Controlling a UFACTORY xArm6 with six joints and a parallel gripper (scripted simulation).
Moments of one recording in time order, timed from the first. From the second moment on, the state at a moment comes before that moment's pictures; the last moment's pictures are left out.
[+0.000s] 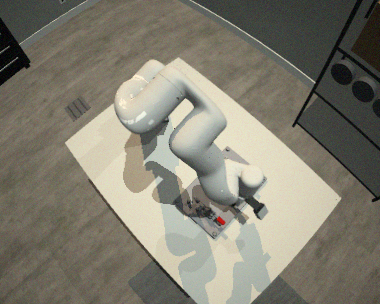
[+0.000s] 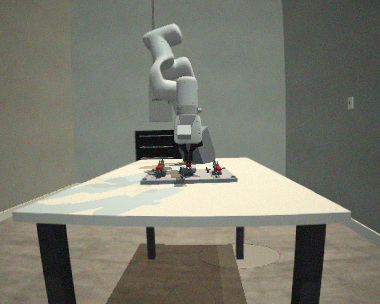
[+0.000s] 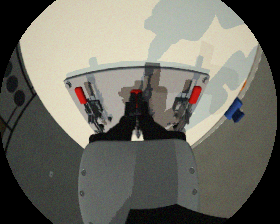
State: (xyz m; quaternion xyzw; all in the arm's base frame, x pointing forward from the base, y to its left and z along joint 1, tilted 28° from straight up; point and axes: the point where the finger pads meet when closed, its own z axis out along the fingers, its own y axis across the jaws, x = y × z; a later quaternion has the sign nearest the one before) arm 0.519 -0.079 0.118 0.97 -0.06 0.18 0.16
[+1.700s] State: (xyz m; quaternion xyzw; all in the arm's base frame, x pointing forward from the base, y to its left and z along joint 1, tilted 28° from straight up) arm 0.520 -0.081 0.114 0.97 -0.06 0.18 0.16
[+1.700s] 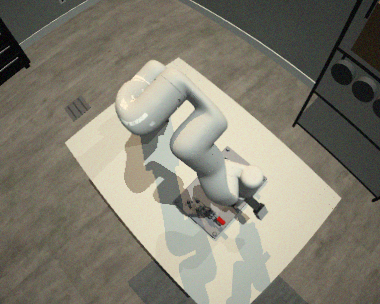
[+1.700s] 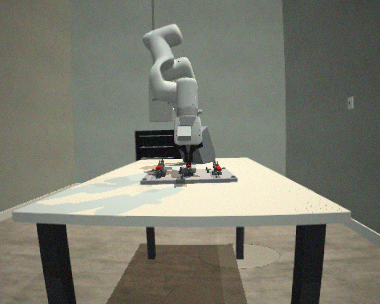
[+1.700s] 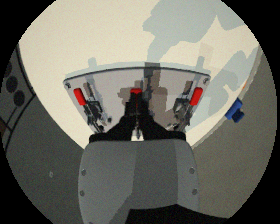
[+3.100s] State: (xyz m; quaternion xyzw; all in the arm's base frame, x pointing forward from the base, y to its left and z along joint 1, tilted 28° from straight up) arm 0.522 -0.082 0.111 0.97 -0.06 0.18 0.16
